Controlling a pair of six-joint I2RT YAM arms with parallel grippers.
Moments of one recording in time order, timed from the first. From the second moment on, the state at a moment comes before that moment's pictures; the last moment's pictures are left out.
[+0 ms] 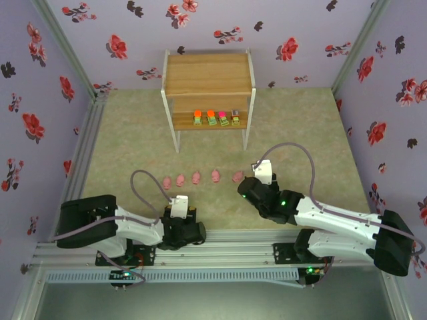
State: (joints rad) left arm -1.45 1.48 0.38 -0.14 -0.92 -1.16; right arm 1.06 1.03 0.60 -0.48 0.79 0.65
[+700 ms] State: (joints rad) left arm -1.42 1.45 0.38 -0.13 -0.89 -1.16; right arm 1.04 1.01 0.60 -0.48 0.79 0.65
